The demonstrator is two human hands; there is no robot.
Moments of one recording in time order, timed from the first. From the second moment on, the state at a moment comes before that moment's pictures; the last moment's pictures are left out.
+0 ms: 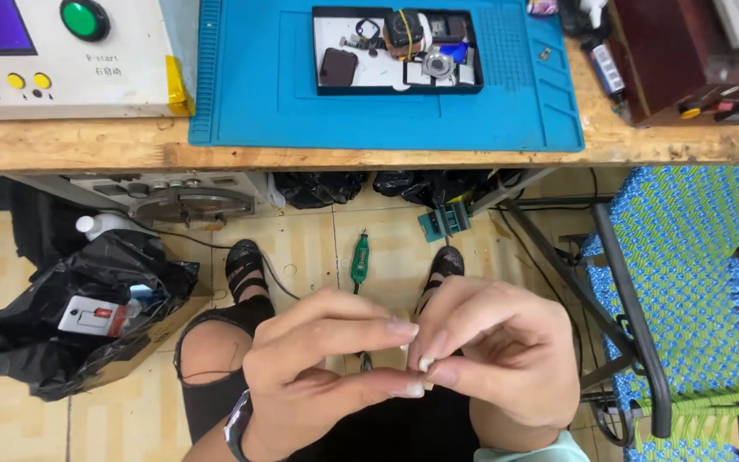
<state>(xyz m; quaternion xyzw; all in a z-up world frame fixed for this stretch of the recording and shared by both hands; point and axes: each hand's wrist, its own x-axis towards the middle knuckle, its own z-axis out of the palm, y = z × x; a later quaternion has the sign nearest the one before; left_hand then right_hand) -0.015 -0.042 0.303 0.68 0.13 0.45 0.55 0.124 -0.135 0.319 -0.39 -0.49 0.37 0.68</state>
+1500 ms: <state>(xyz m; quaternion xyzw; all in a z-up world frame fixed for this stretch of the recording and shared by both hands) -0.117 0.103 0.218 0.66 0.17 0.30 0.67 0.191 -0.029 -0.316 -0.87 -0.07 0.48 0.06</state>
